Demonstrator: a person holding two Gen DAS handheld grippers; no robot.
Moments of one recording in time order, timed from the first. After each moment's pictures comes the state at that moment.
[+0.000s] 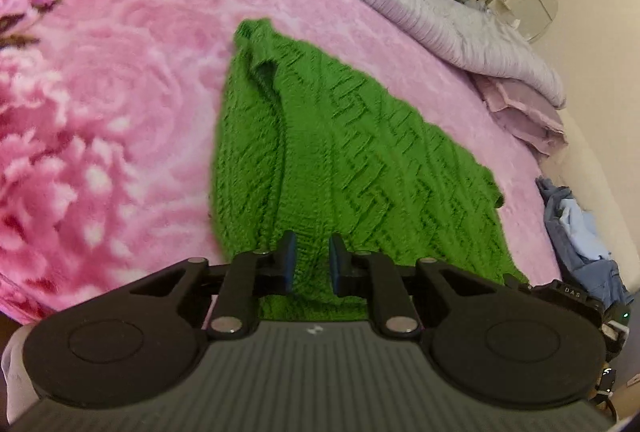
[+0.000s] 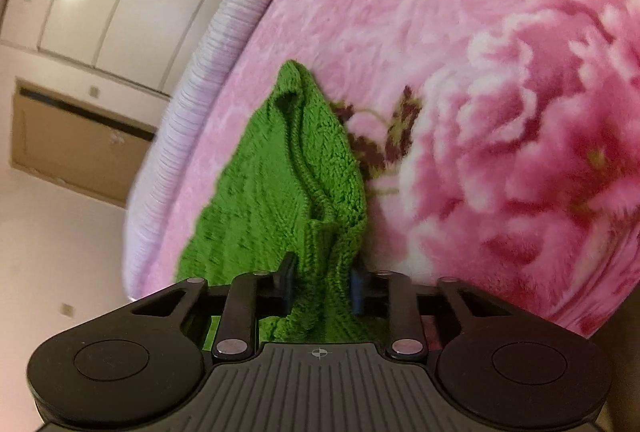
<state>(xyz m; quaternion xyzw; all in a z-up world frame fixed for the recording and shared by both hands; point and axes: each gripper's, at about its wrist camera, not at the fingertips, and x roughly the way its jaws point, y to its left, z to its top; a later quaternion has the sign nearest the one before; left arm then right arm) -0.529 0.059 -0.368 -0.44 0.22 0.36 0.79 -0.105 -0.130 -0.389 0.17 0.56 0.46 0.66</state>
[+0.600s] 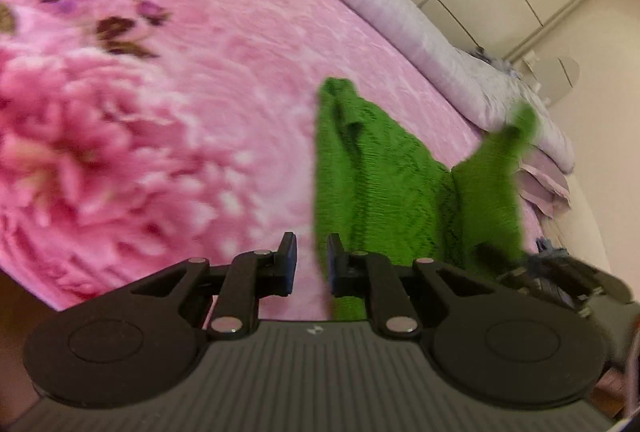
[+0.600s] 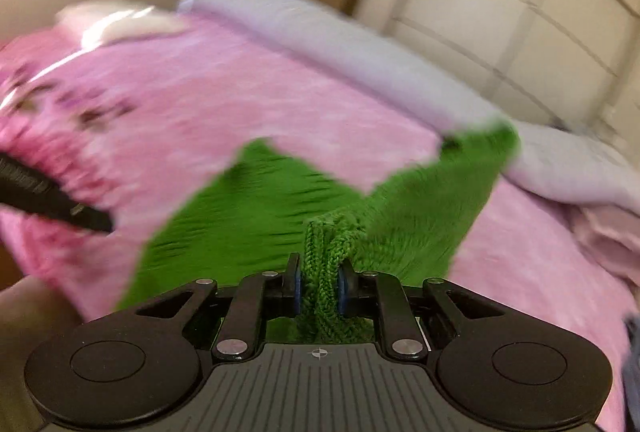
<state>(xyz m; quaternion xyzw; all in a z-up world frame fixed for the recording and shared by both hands) -0.618 0.066 -0.359 -0.48 0.16 0.41 0.76 -0.417 -0.033 -0.316 -0.37 0.11 0.67 0.63</state>
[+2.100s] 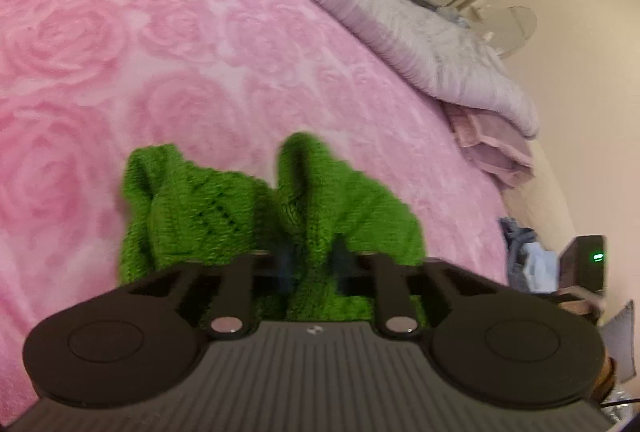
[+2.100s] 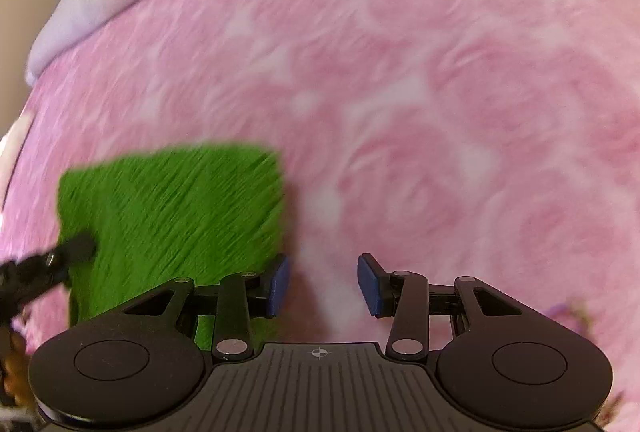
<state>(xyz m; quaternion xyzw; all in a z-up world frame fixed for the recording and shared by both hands) -0.449 0.233 -0.362 -0.48 0.19 0.28 0.81 -0.161 0.123 -0.345 -0.23 0.52 0.52 0.63</state>
